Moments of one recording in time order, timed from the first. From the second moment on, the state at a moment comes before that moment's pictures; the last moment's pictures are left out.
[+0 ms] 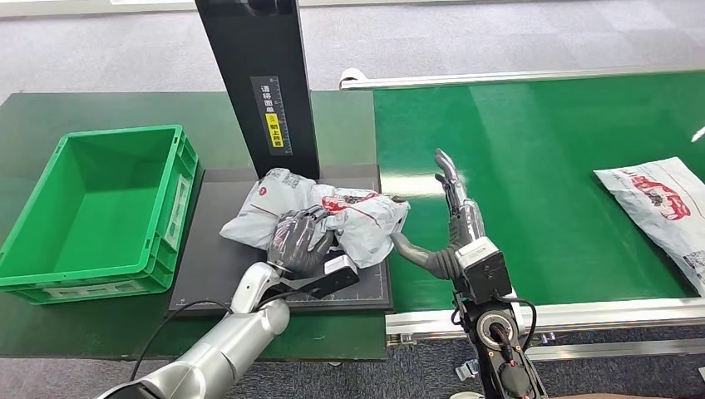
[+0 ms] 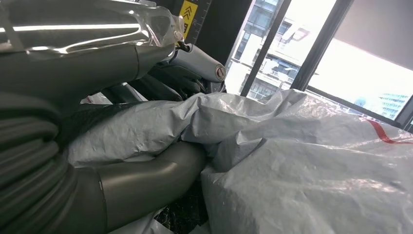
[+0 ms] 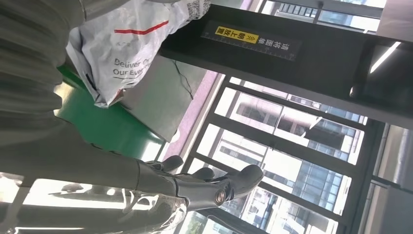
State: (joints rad) left arm -0.64 -0.24 -0.44 -0.49 -0.87 0.66 -0.48; right arm -0.25 0.05 0.29 -1.45 0.24 -0.09 -0.46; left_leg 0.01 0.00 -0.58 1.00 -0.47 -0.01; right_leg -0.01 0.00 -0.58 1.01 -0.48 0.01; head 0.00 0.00
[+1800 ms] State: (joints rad) left arm -0.86 0.30 0.31 -0.58 -1.46 0.66 -0.08; right arm -0.21 0.00 0.26 -1.48 0.23 -0.10 -0.47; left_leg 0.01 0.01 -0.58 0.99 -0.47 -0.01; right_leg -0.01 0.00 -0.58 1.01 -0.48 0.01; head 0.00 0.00
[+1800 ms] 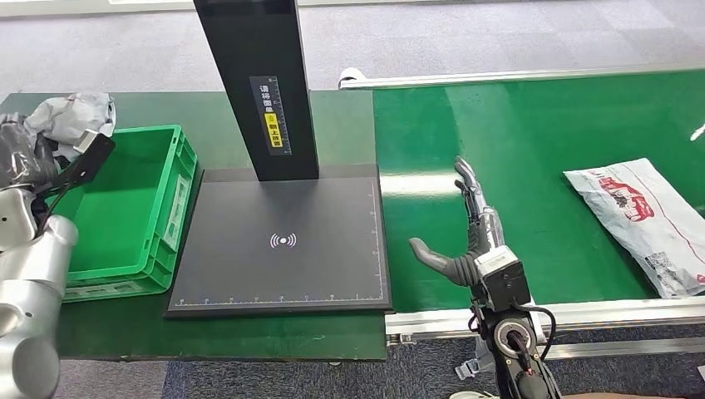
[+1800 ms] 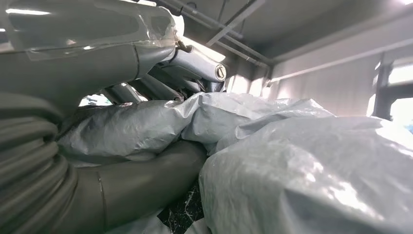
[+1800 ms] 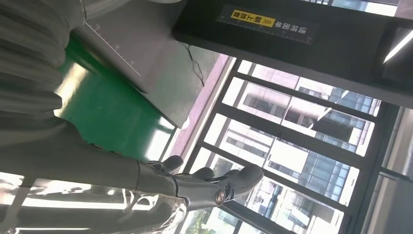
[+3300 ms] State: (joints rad) left arm -0.11 -0.08 -0.13 -1.44 -0.03 0.17 -0.65; right arm -0.15 0.02 0.24 -1.46 0.26 -0.04 -0.44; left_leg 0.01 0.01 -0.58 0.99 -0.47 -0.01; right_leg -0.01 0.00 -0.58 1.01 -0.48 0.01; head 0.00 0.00
